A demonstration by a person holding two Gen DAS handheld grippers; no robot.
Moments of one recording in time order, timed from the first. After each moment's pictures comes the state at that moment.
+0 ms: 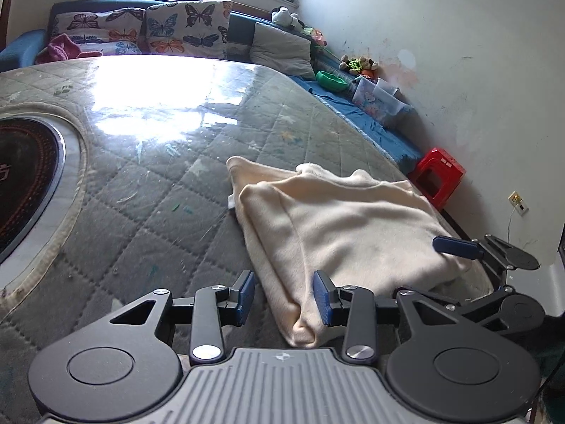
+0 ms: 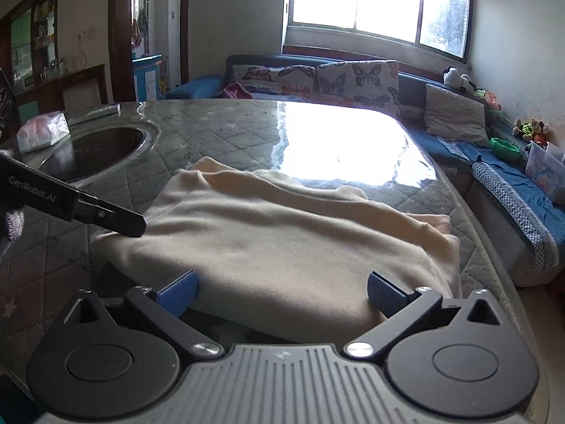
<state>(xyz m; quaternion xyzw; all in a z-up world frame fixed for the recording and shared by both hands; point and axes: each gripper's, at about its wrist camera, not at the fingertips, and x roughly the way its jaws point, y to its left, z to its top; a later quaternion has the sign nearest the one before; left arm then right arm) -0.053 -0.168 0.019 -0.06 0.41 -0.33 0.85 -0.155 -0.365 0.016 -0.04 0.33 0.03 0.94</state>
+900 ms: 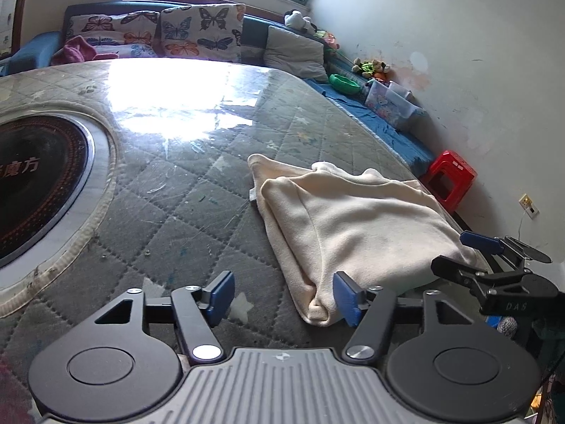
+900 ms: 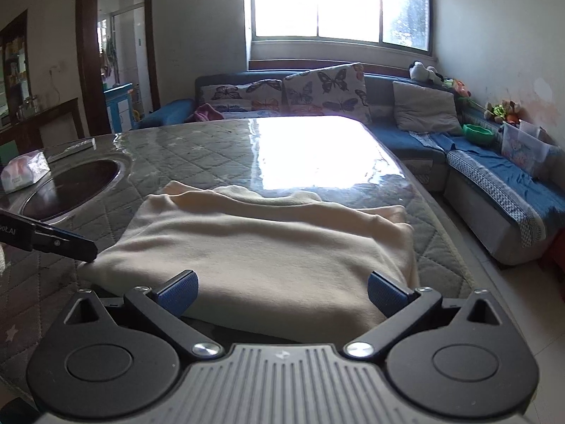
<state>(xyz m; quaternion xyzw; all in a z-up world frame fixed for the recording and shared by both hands) -0.063 -0.154 0.025 -0.05 0.40 -0.30 0.86 -0.174 -0.388 0.024 0.01 0.30 -0.01 0.95</state>
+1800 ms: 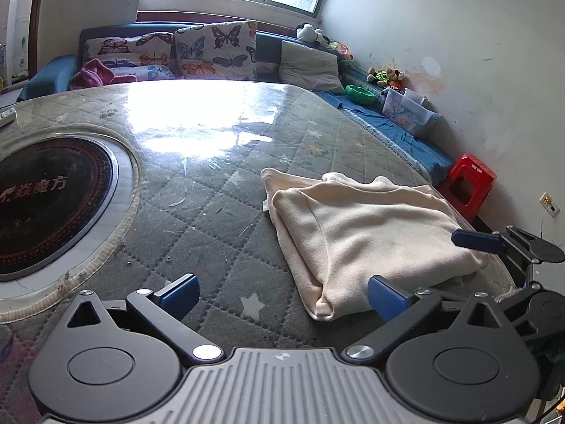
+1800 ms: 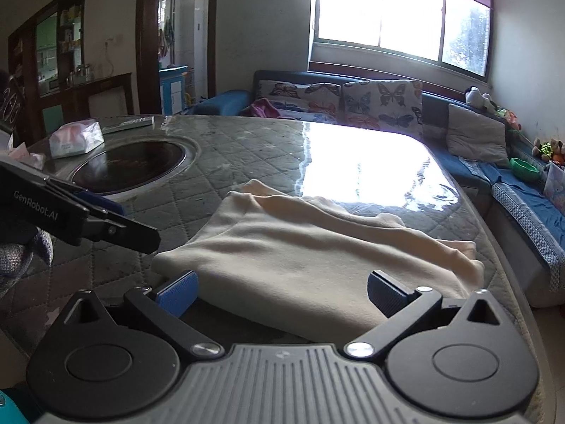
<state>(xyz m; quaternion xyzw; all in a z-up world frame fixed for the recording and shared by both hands) -0.082 -0.152 0.038 -0.03 0.38 -0.27 0.89 -0.171 -0.336 0.036 -0.04 0.30 0.08 0.95</state>
